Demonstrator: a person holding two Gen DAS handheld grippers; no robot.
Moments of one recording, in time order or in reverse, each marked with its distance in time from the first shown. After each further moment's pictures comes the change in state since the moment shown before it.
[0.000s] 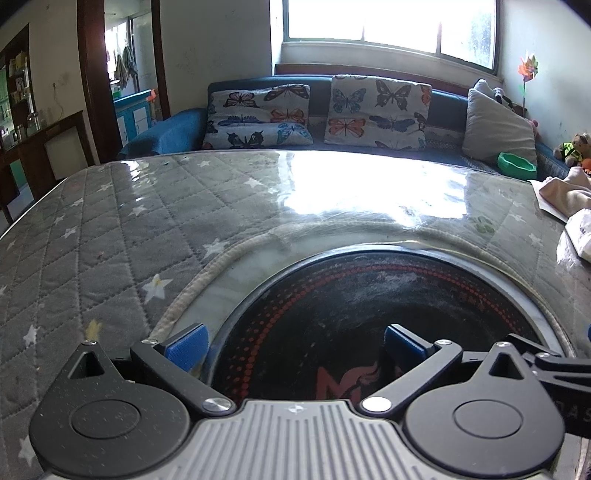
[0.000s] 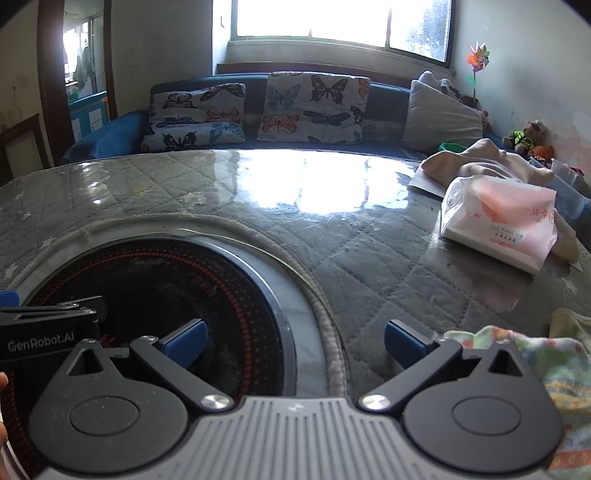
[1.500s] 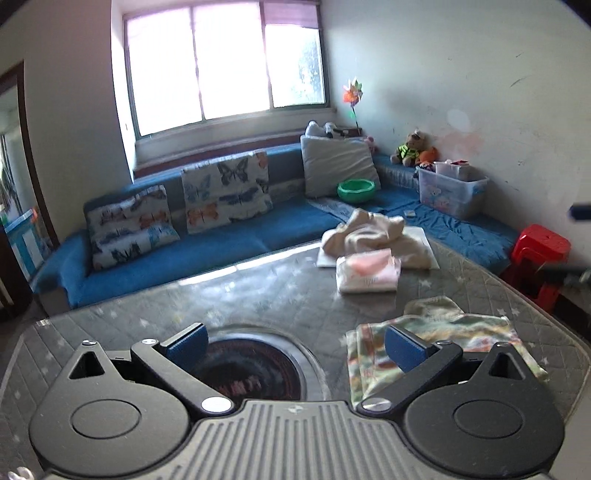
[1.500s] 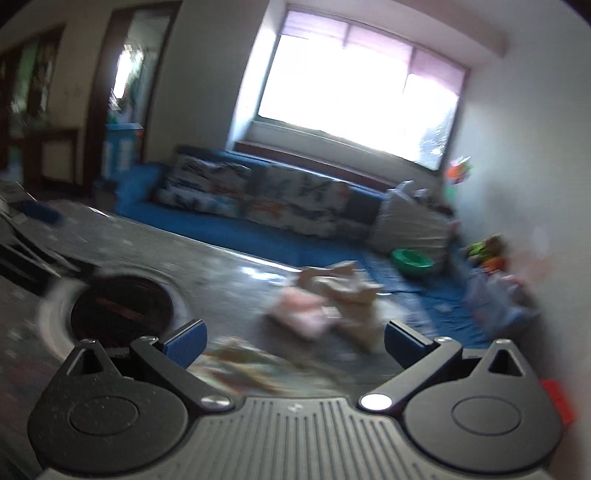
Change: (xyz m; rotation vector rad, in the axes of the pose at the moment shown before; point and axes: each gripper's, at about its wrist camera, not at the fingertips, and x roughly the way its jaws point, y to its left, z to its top) left arm -0.295 -0.087 0.029 0.380 -0.223 -0.343; right arm -0.341 -0.205 0.004 -0.252 -0.242 -0.091
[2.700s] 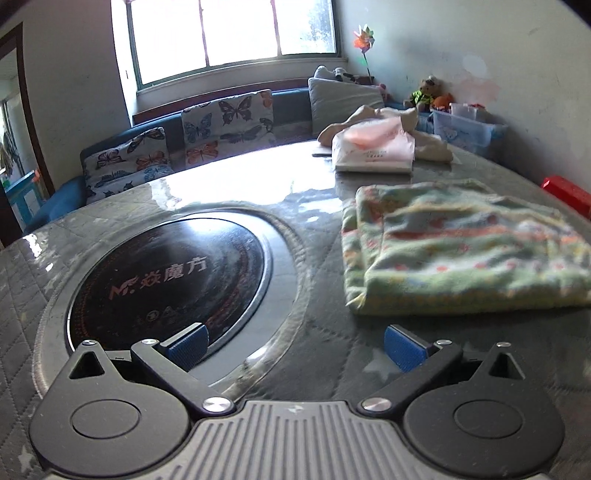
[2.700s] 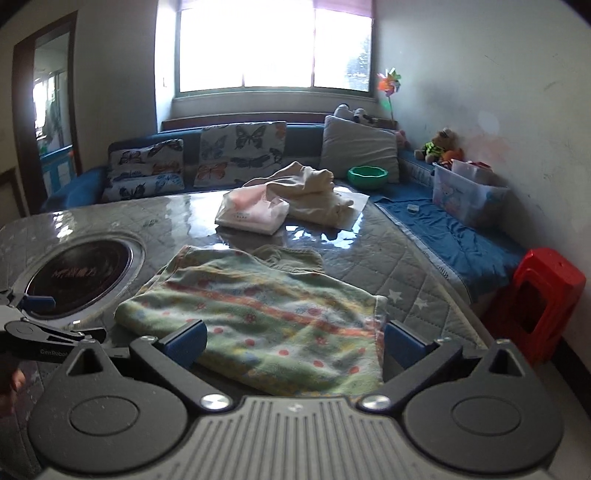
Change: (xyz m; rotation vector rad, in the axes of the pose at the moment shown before) left arm 0.124 -0.043 -0.149 -0.053 0.133 0.011; right arm 0.040 0.008 -0.153 0.362 0.127 -0.050
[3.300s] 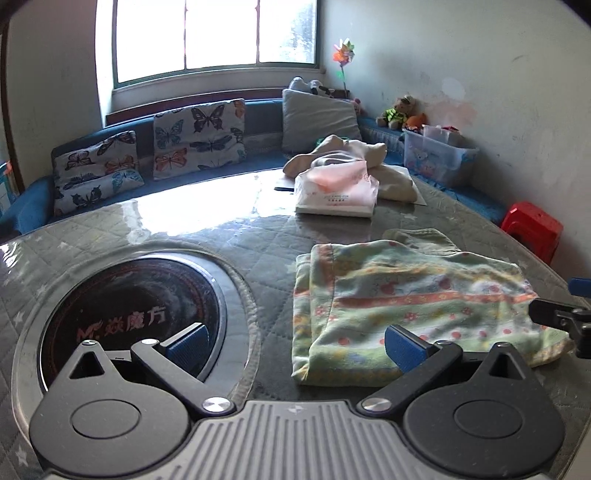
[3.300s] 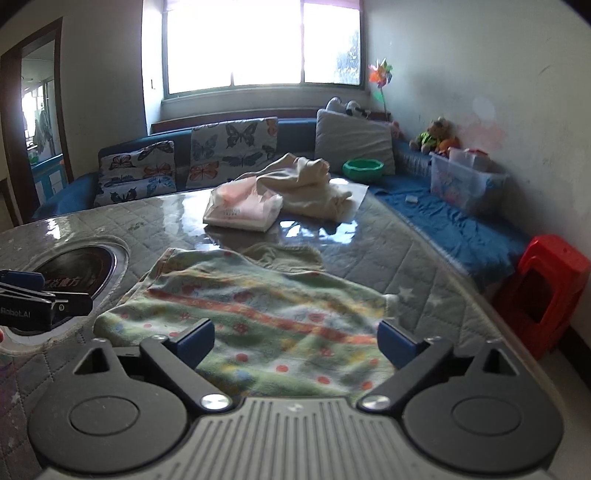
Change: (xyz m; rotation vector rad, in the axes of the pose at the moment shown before) left arm -0.005 -0.013 0.056 -0.014 -0.008 -0.126; right arm 0.051 0.002 0.002 0.038 0.013 0.005
